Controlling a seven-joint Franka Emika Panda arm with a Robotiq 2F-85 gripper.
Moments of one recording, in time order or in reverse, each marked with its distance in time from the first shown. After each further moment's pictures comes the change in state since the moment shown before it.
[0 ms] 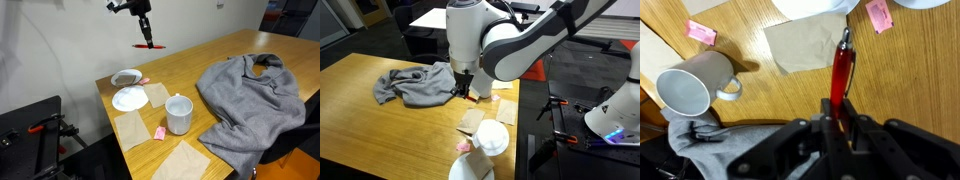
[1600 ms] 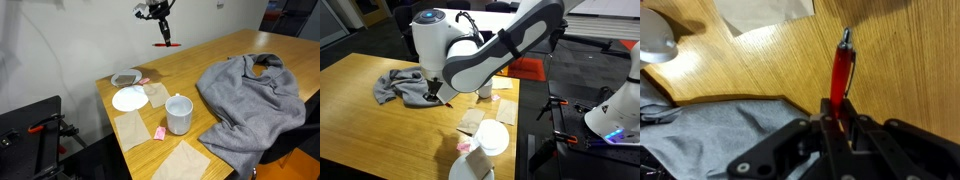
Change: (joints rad) arm 0.003 0.289 -0.004 0.364 0.044 -0.001 0.008
